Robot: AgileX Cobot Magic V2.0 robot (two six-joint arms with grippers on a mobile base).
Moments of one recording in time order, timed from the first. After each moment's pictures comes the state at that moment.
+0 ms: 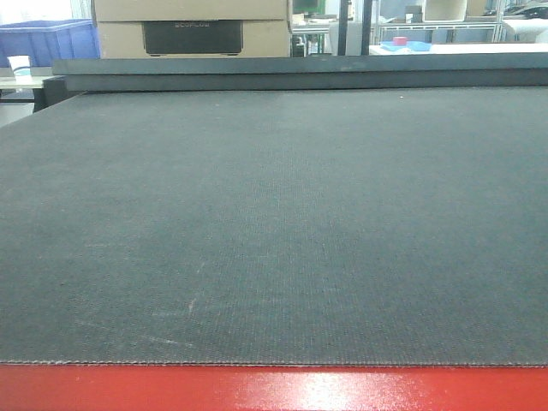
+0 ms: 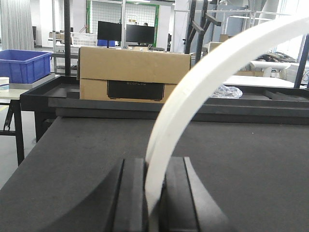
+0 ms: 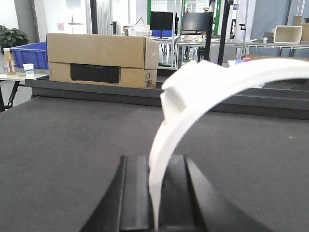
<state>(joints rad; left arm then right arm) -0.12 0.32 -0.50 0.04 0.18 -0.08 0.26 0.27 -0.49 -0.12 0.27 0.14</state>
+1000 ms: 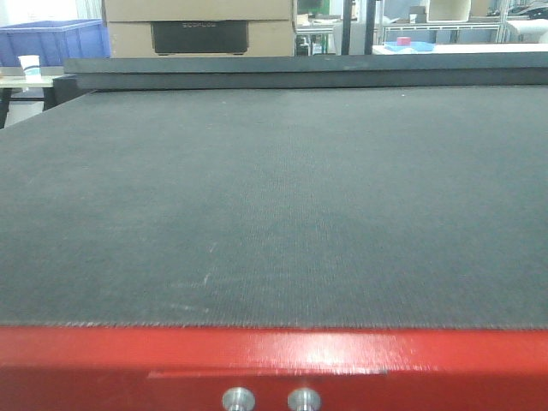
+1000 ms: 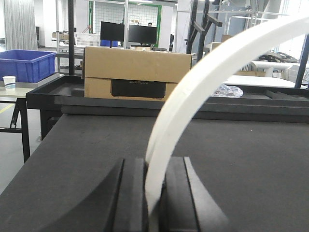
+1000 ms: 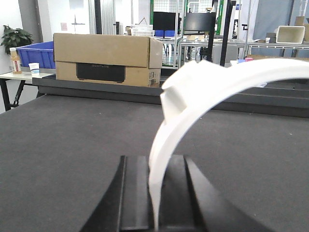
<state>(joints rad) -0.12 0.32 -0.50 0.04 0.18 -0.08 0.26 0.27 -0.49 -0.12 0.27 0.14</state>
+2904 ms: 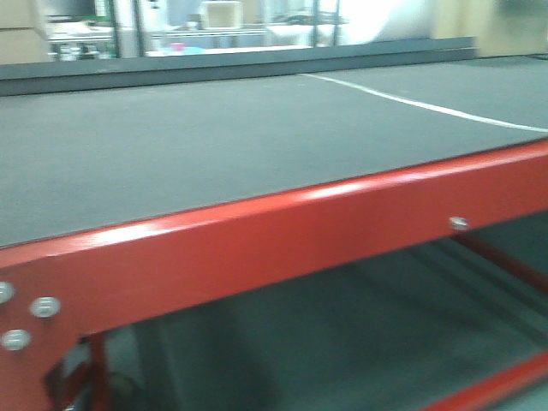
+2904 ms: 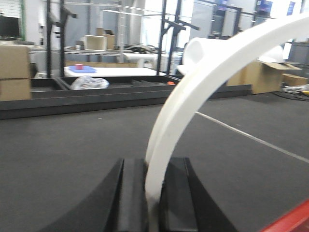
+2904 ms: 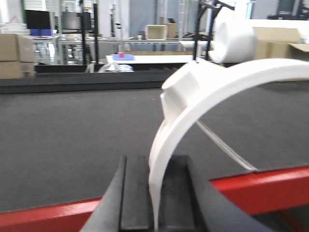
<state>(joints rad) -0.12 0.32 -0.50 0.04 0.17 -0.08 0.26 0.27 -0.49 -0.12 0.27 0.14</state>
